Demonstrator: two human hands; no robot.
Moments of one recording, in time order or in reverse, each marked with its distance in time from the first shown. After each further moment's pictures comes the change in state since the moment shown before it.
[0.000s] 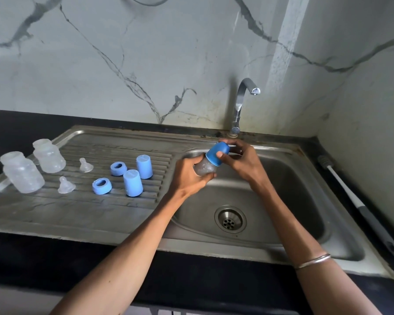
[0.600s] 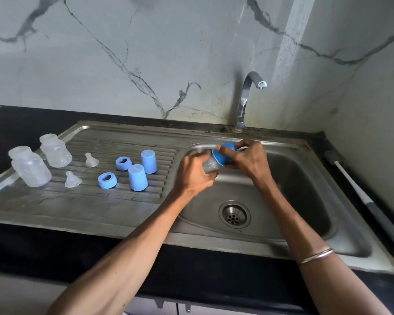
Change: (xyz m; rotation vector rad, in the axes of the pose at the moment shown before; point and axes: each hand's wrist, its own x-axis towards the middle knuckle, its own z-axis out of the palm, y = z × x) left_hand -0.004 -0.001 0.006 0.252 0.052 0.127; right_hand -0.009 -0.018 0.009 0.045 0.152 0.232
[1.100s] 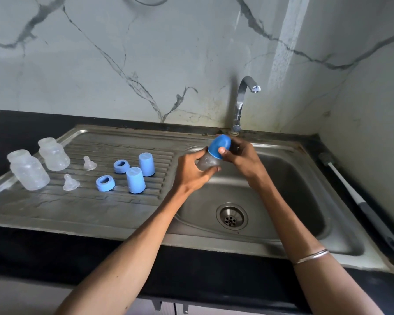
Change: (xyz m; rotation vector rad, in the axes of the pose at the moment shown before) left_hand 0.004 0.014 -0.007 -0.390 0.015 -0.126; right_hand 0.004 0.008 -0.006 0.119 -0.260 -0.162
